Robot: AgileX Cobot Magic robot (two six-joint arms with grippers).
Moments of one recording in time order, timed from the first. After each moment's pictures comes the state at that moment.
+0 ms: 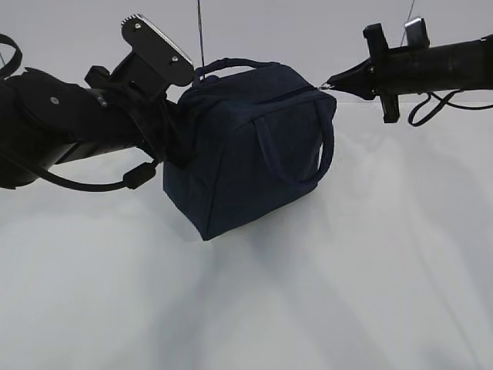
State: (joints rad) left arm -0.64 1.73 -0.98 -0.97 -0.35 1.32; right arm -0.06 2.26 -1.75 1.43 0.92 -0.44
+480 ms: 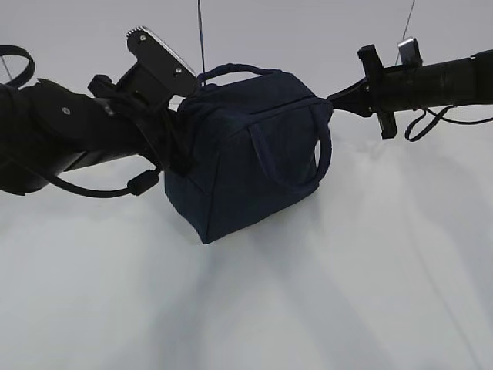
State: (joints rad) left arm -0.64 1.77 -0.98 -0.97 -0.37 1.32; right arm -0.06 2.30 -1.75 1.40 0.91 -0.44
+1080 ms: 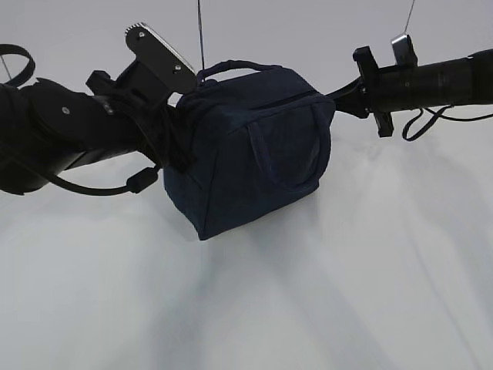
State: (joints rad) left arm -0.64 1.76 -0.98 -0.96 -0.40 1.32; right arm -0.04 2.30 -1.75 1.41 0.94 -0.55
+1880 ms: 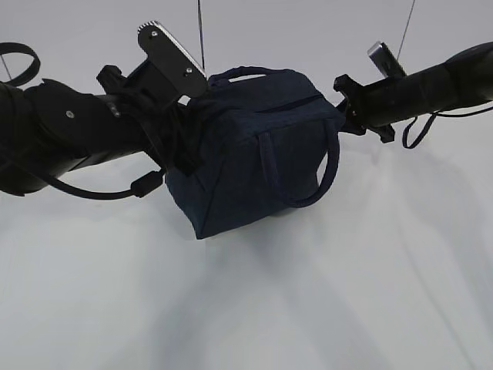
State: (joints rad) left arm -0.66 1.75 -0.98 -0.89 -0.39 1.32; right arm 0.01 2.30 -1.75 1.16 0.84 -0.63
